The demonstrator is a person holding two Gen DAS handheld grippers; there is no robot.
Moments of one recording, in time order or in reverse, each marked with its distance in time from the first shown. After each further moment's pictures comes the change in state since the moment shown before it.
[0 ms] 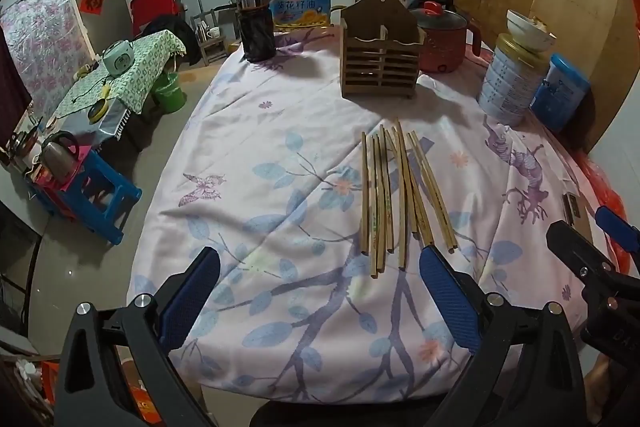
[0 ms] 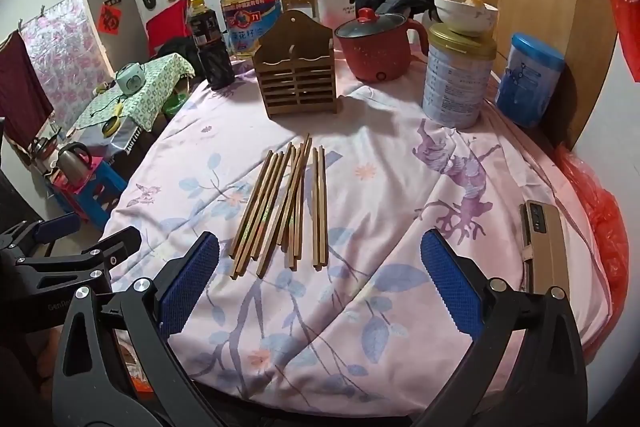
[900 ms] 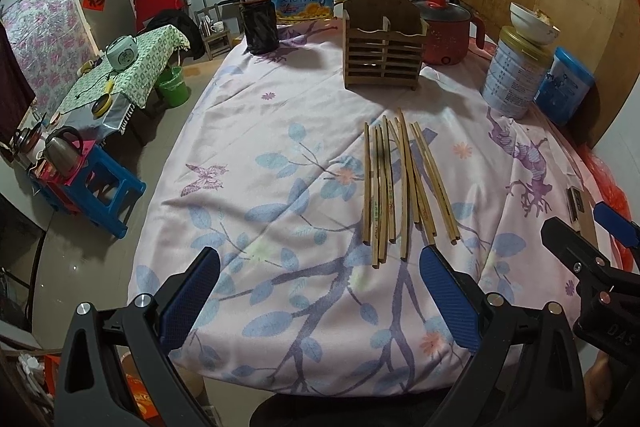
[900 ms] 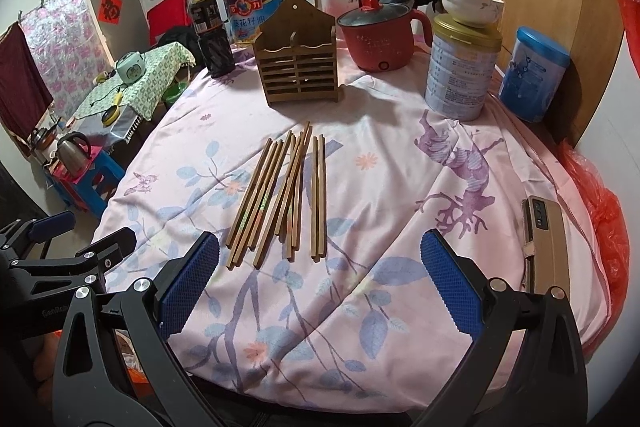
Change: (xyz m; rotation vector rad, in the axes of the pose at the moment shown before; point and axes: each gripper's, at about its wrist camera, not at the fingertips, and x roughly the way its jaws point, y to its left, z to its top) left arm -0.005 0.013 -0.010 0.025 0.022 0.023; right arm 0.007 0.000 -0.003 -0.012 0.034 0.004
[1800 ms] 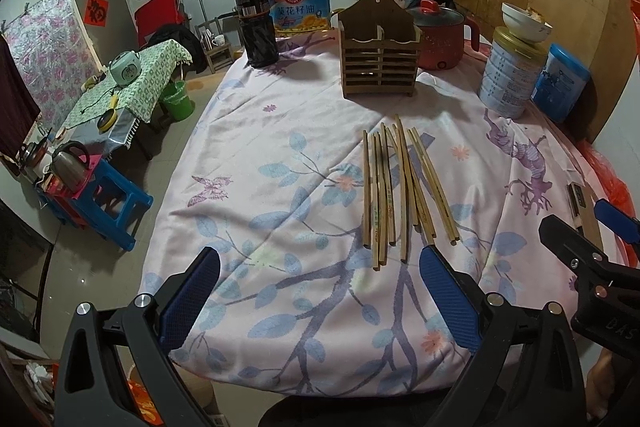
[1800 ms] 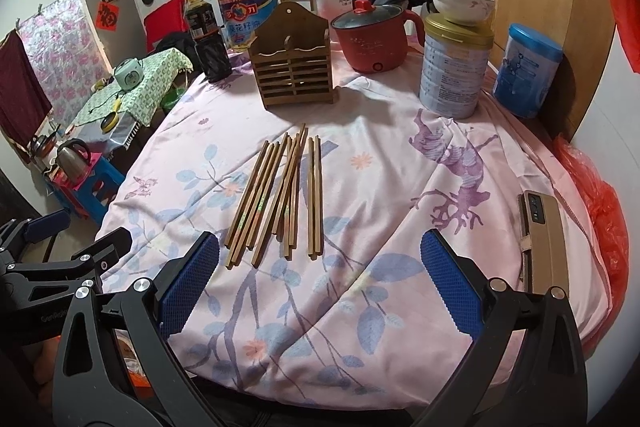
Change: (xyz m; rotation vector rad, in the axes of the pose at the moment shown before) left arm -0.006 -0.007 -0.006 0.018 -0.038 0.025; right arm -0.005 -0.006 -0.004 0.006 -0.009 0.001
